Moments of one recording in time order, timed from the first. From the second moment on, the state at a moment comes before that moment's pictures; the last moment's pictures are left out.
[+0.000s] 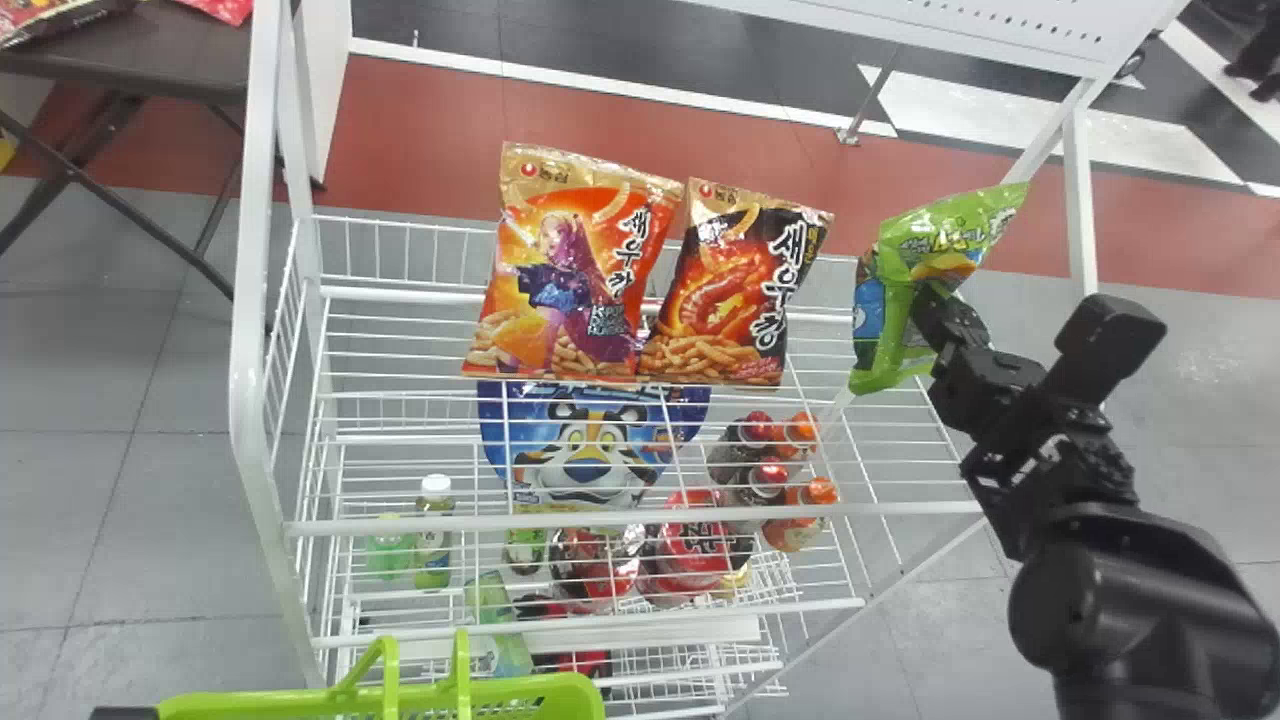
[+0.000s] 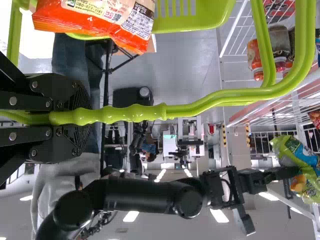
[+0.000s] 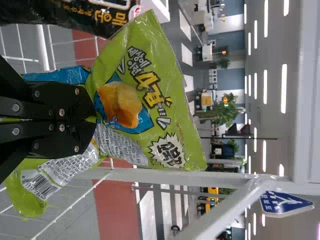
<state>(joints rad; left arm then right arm) 0.55 0.03 0.01 -2.17 0.24 1.57 -1.17 0.20 -0.21 -0.43 -1.85 -0.29 0.34 0.17</state>
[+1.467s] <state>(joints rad) 0.52 0.02 0.02 -2.15 0.25 1.57 -1.15 0.59 -0.14 -0.51 -2.44 -0.66 1.41 0.42</state>
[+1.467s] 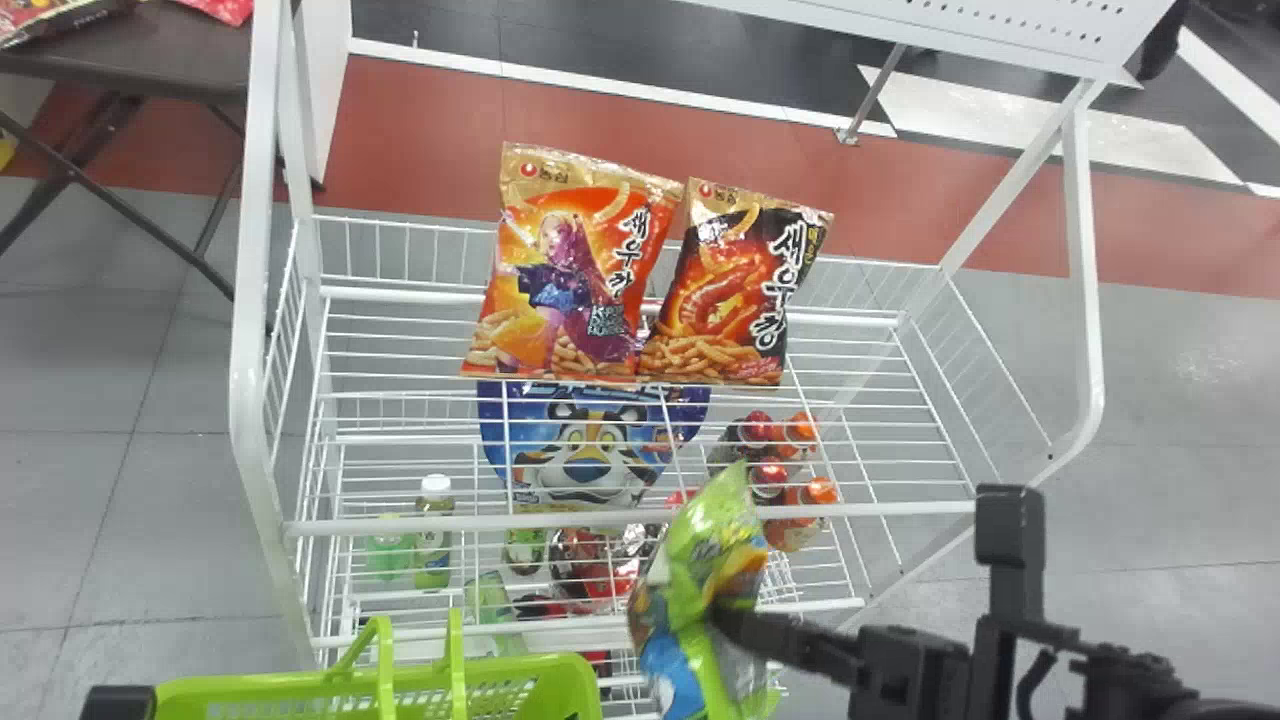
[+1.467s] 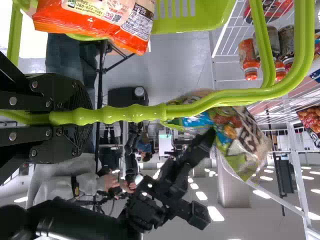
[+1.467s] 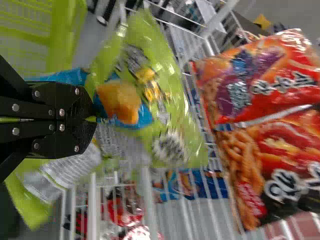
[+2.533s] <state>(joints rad) 0.53 0.02 0.01 -2.15 0.25 1.57 -1.15 0.63 -0.10 -0.18 -2.27 -0.64 1.28 0.42</state>
